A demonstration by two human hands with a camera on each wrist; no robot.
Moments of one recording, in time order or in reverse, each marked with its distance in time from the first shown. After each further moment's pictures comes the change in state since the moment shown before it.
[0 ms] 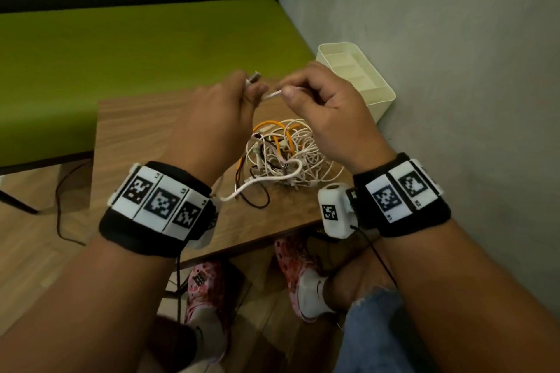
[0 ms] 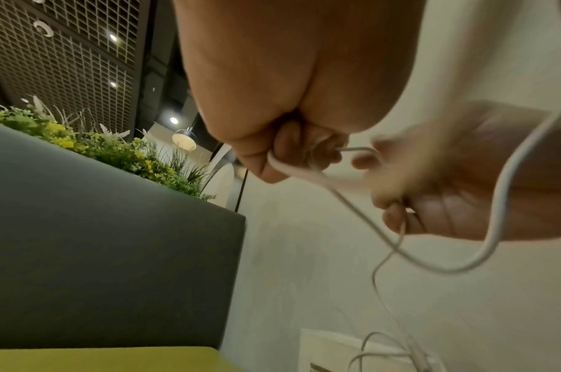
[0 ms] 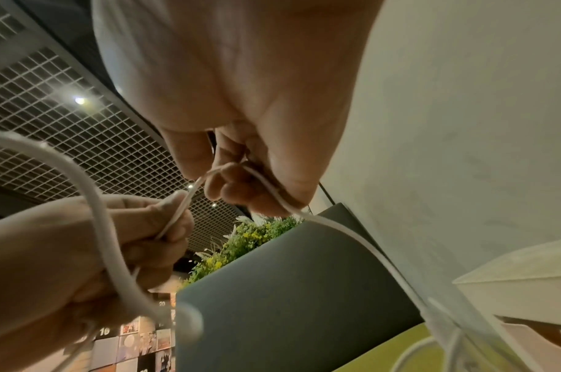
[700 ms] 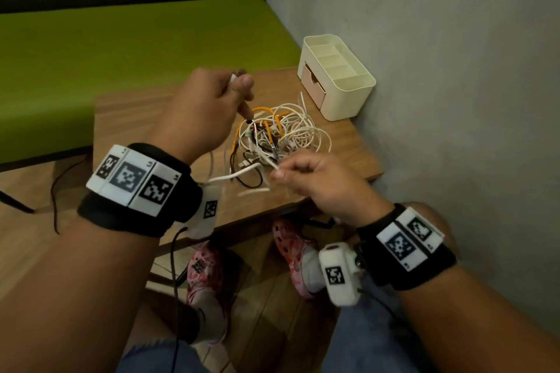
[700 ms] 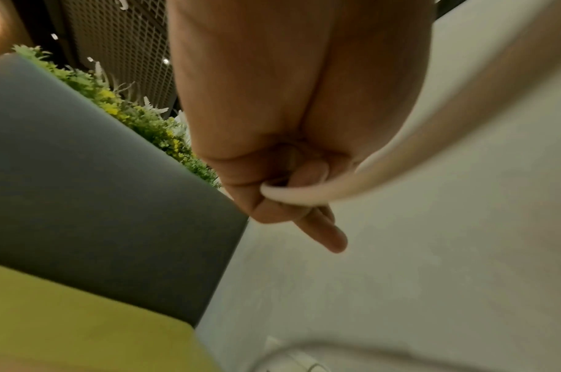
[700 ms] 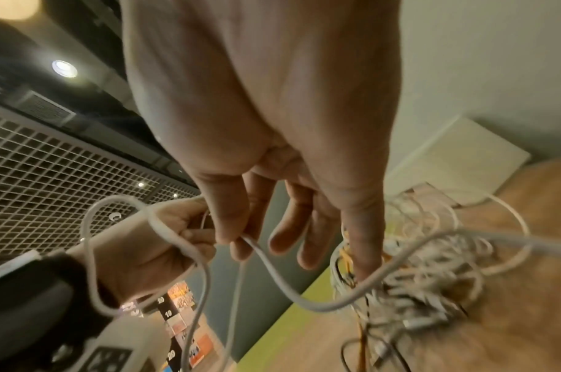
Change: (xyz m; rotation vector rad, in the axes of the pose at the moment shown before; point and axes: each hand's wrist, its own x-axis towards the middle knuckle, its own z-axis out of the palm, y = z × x) left_hand -0.014 0.008 -0.021 -0.305 -0.238 -0.143; right_hand -0.109 -0.009 0.005 0.123 -0.258 0.505
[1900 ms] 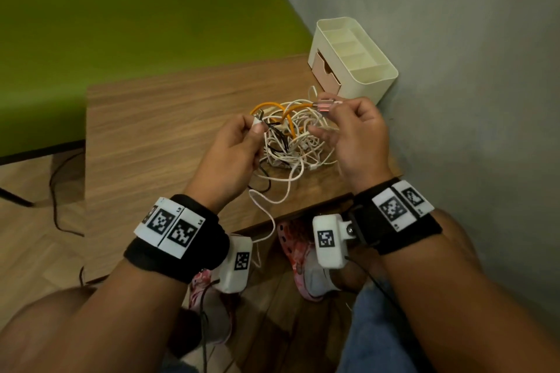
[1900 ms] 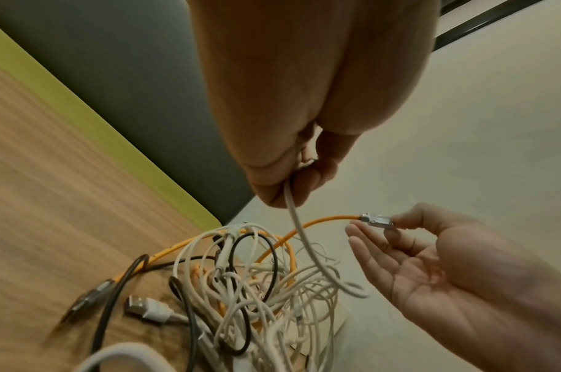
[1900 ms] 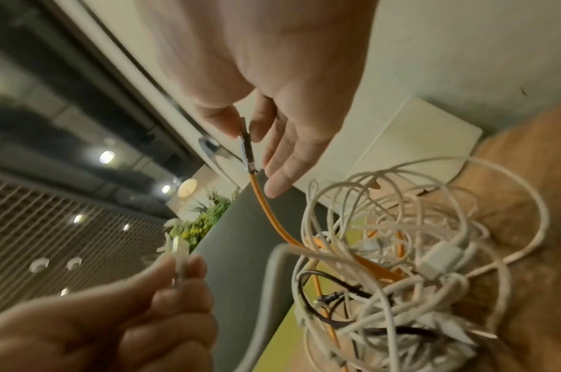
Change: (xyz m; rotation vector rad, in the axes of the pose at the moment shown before) left_hand -0.018 -0.055 0.060 -0.538 -0.047 -0.269; right_hand 0.076 0.013 -0.012 0.643 0.595 -0.044
